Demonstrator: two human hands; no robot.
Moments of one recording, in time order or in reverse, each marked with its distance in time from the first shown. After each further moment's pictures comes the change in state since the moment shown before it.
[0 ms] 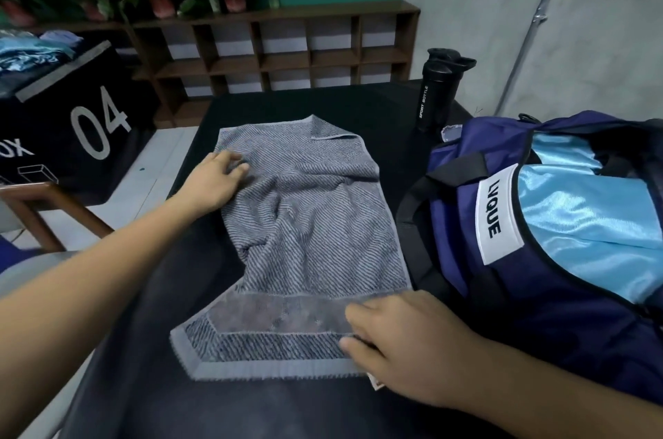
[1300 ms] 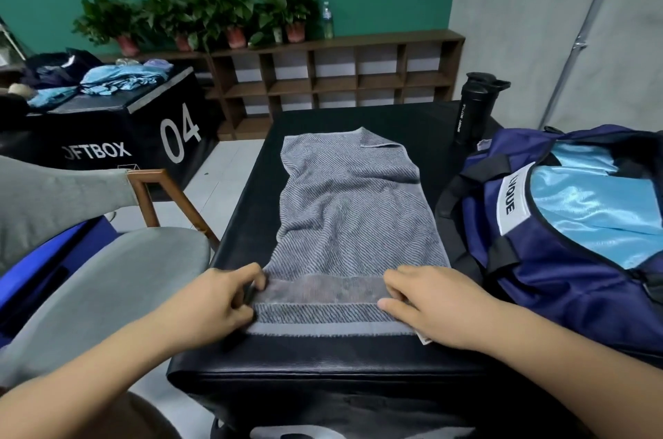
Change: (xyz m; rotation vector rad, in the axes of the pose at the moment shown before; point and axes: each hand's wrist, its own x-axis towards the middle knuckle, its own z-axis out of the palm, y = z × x) left_hand -0.300 -0.023 -0.063 0.139 -0.266 0.250; right_hand -0.011 -0.013 0.000 -0.049 -0.143 0.043
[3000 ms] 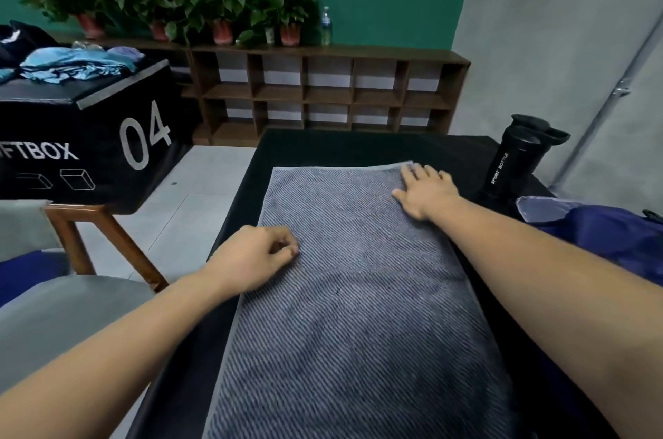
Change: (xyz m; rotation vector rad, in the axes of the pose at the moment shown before) left_hand 0.263 -0.076 -0.016 -0.127 0.172 -0.094; right_hand 0.352 0.221 -0.051 -0.210 -0.033 0.559
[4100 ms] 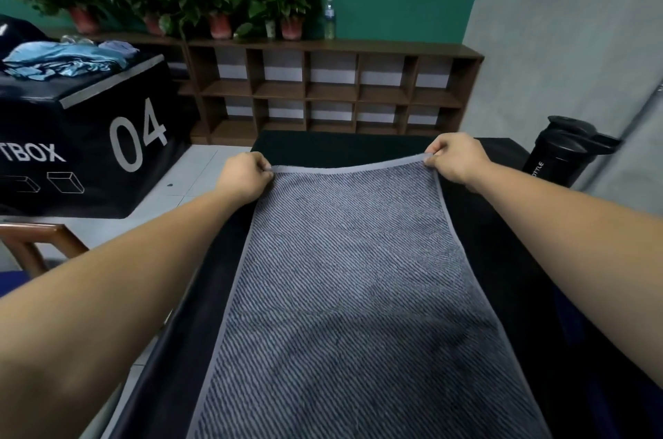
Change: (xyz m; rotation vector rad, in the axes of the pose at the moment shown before) left_hand 0.205 -0.068 -0.023 -0.106 0.269 -0.311; right_hand 0.070 0.039 -0.047 0.770 0.280 0.134
